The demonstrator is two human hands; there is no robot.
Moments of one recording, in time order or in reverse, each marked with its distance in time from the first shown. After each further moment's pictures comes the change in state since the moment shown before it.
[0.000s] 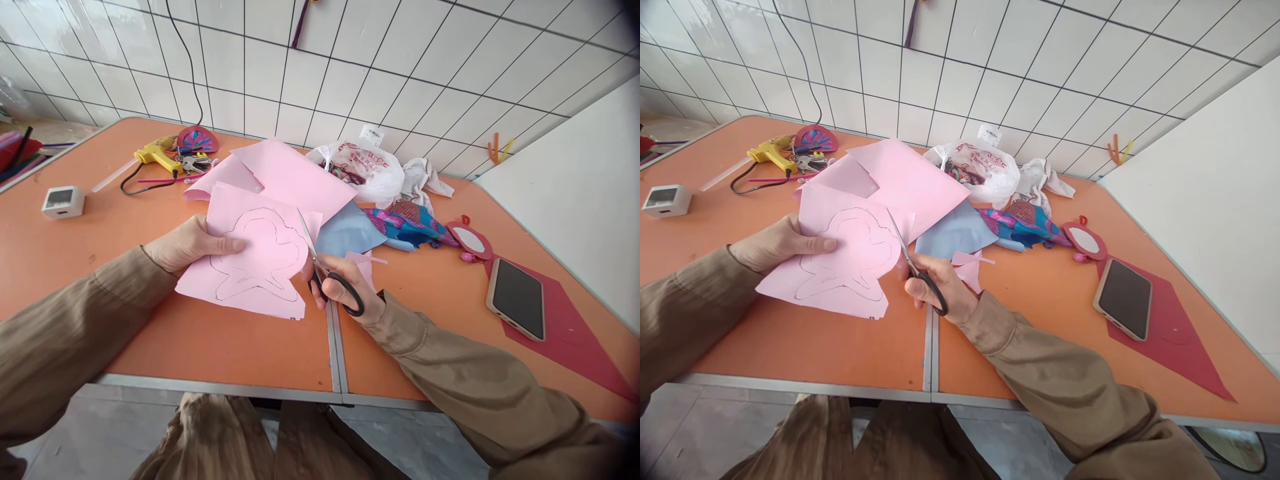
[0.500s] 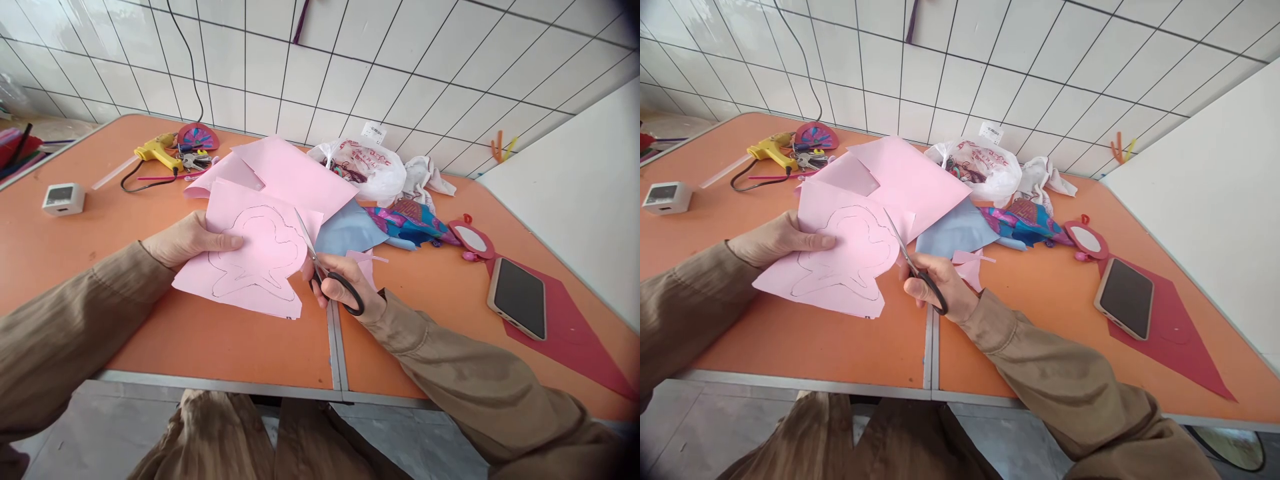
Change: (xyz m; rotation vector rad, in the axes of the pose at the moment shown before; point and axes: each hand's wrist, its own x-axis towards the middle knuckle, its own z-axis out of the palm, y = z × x) left_hand 0.001 0.002 -0.005 0.056 0.008 -0.004; right_hand 0.002 0.001 0.001 -0.013 -0.016 -0.012
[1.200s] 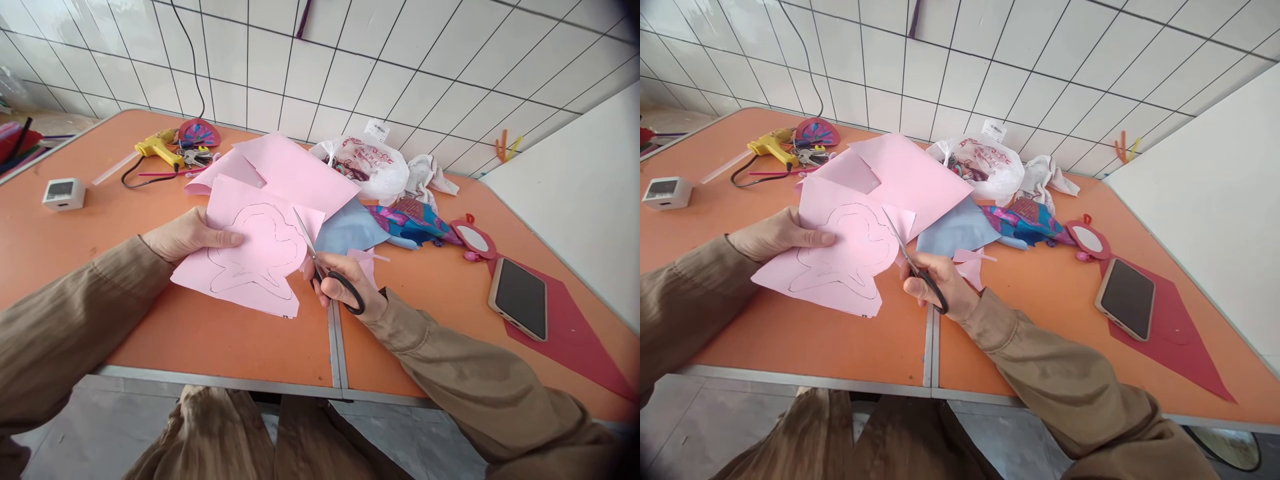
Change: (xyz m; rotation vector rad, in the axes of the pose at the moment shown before) left_hand 0.000 0.000 -0.001 -0.004 -0.018 0.012; right_hand 0.000 0.000 0.000 -0.015 -0.002 -0.001
